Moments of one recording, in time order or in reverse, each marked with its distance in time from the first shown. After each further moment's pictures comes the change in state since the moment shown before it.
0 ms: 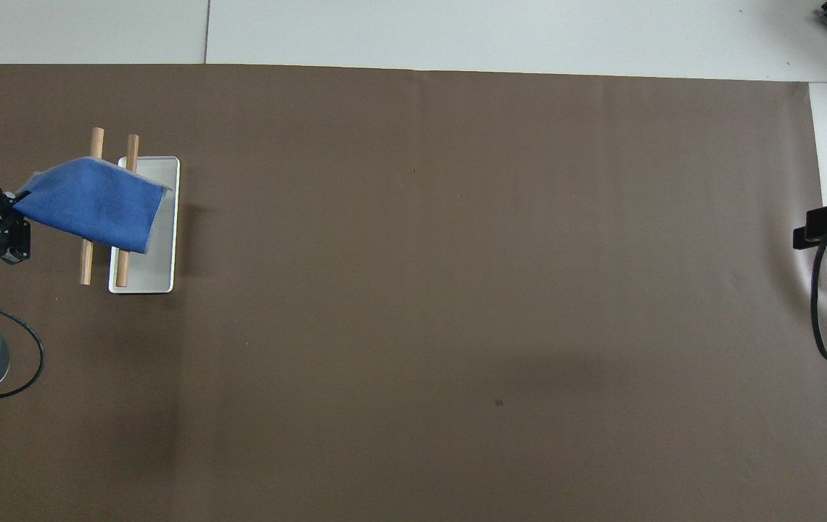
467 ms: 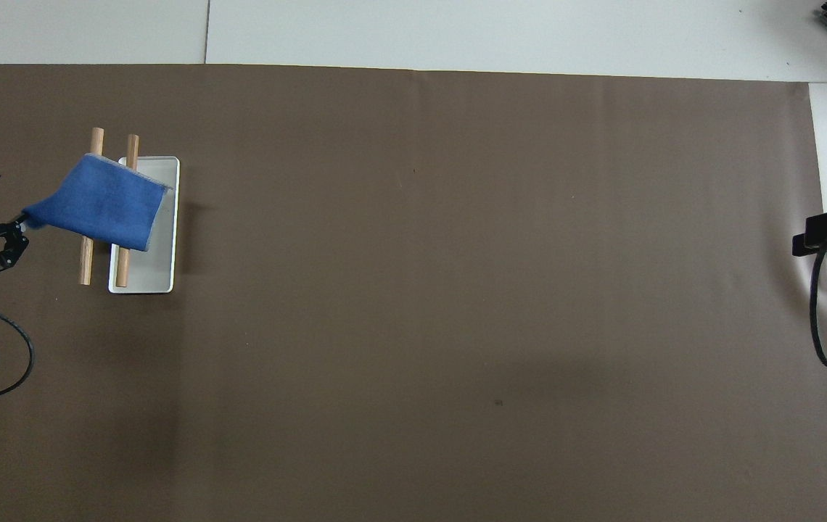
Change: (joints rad) left arm 0.013 -0.010 -0.001 0.019 0.000 -0.012 -0.002; right arm 0.003 -0.012 0.004 -0.008 0.000 -0.023 0.003
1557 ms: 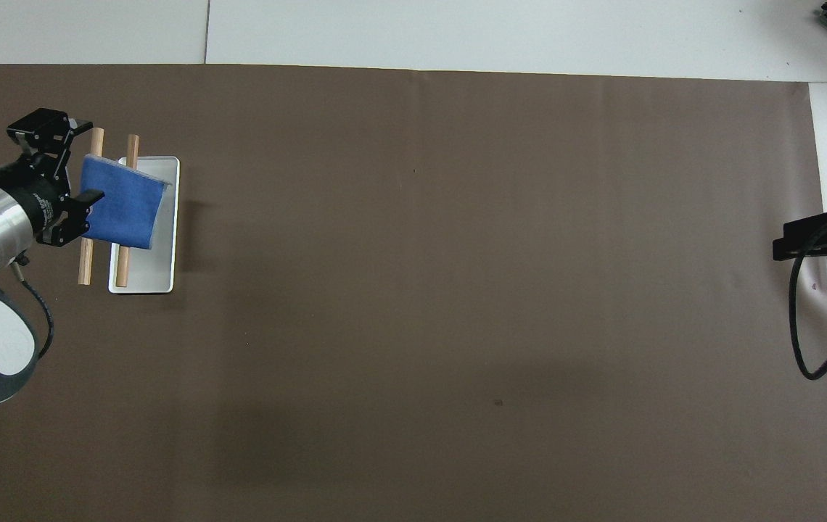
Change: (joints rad) left arm -0.211 -0.081 -0.042 0.121 0.244 -0.207 0.160; right arm 0.033 -0.005 0.008 0.005 -0.005 -0.003 -0.005
